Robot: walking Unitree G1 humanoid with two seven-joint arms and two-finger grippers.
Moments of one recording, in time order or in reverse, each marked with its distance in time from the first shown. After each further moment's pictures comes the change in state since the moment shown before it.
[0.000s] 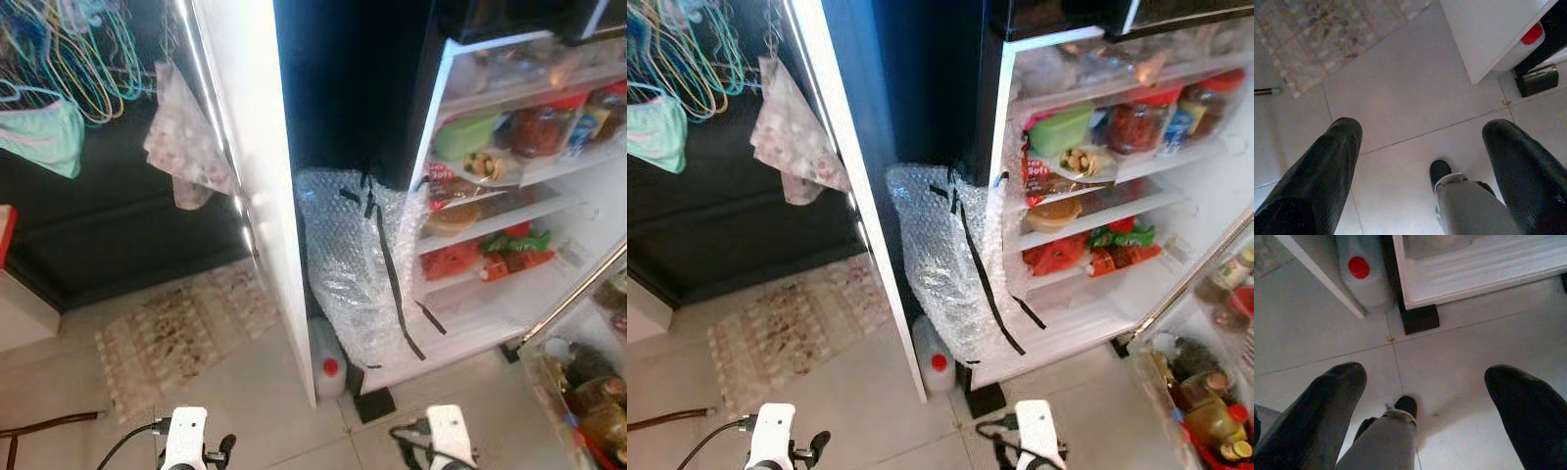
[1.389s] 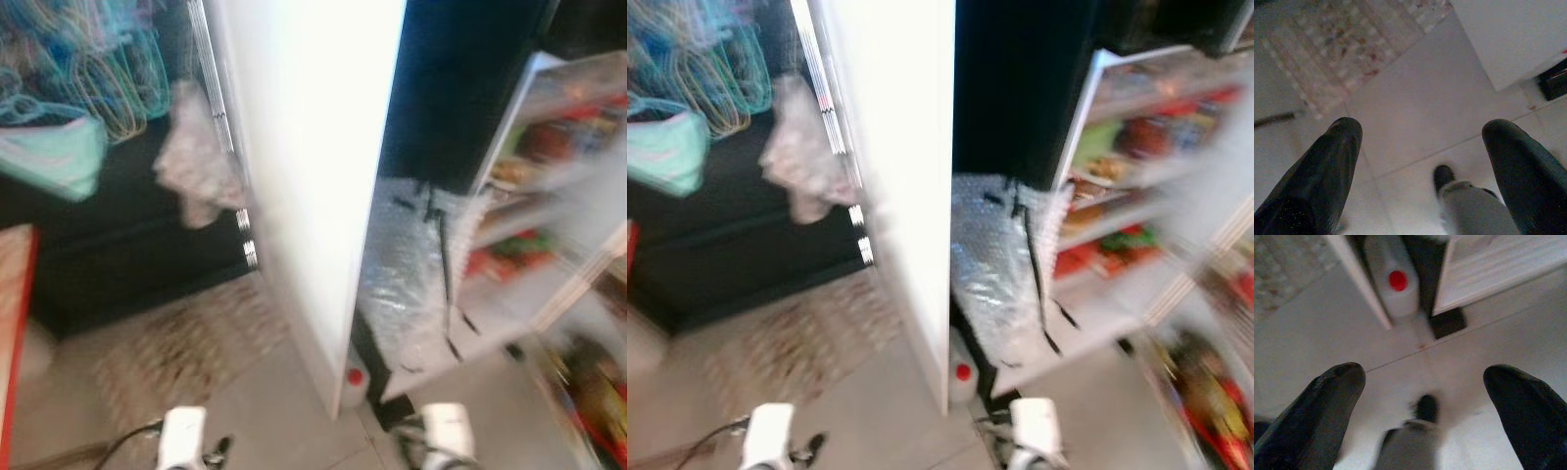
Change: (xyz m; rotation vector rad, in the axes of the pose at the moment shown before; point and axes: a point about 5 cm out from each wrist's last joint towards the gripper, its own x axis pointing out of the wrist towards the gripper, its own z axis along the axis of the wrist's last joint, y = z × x) left arm -0.001 0.009 -0.003 -0.003 0.017 0.021; right arm 0.001 0.016 -0.003 0.037 0.012 0.031
